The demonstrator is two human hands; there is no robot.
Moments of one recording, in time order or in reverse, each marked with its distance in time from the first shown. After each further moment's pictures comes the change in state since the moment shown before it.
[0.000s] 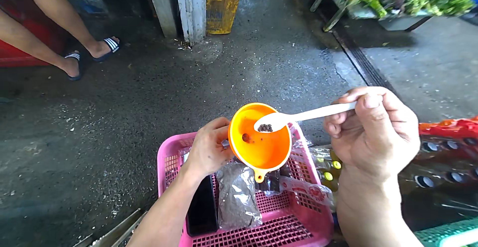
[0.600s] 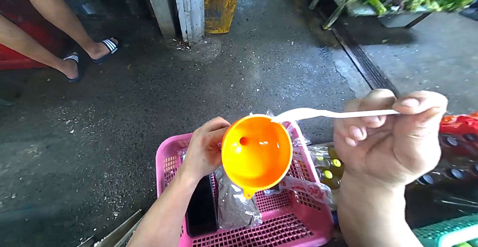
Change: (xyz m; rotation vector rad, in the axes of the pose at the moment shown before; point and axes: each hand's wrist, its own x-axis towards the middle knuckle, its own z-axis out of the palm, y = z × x) left_hand 0.002 -0.003 -0.006 -0.188 0.010 0.141; right_hand -0.005 -0.003 -0.007 0.349 -0.051 -0.107
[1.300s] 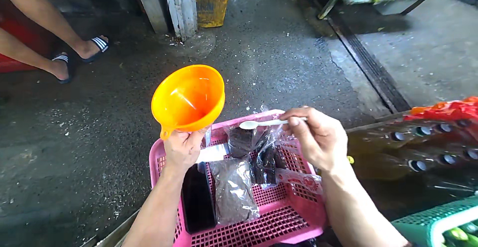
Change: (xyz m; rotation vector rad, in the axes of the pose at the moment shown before) left_hand -0.004 -0.012 -0.004 -0.060 0.350 -0.174; right_hand -0.036 0.035 -0.015 -0.911 -0.251 0.076
